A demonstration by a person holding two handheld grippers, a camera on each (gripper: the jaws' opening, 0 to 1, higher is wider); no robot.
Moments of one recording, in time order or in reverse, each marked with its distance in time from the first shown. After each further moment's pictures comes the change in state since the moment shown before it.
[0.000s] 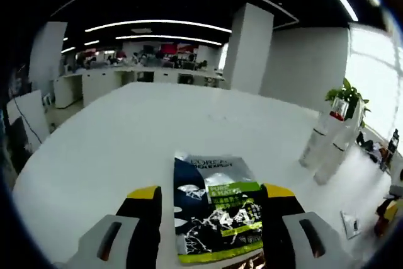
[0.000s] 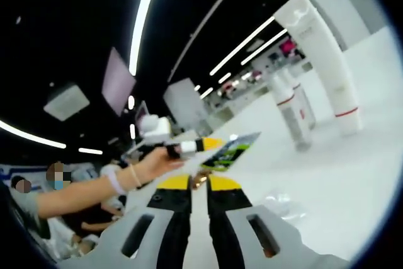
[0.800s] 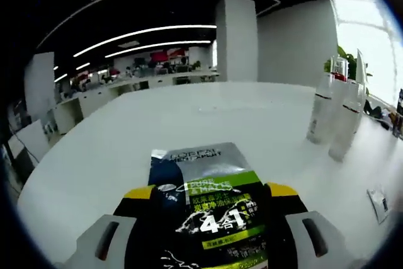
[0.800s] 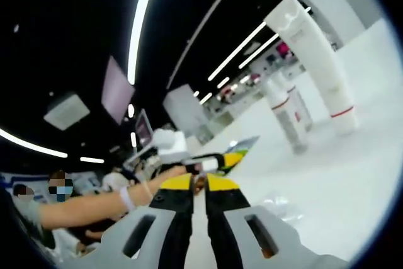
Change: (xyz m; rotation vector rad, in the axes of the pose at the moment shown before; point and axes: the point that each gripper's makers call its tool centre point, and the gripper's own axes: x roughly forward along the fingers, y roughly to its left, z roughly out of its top) left arm 0.021 -0.015 -0.016 0.061 -0.048 0.030; right arm -0.004 -0.004 0.009 0.046 -0.044 0.002
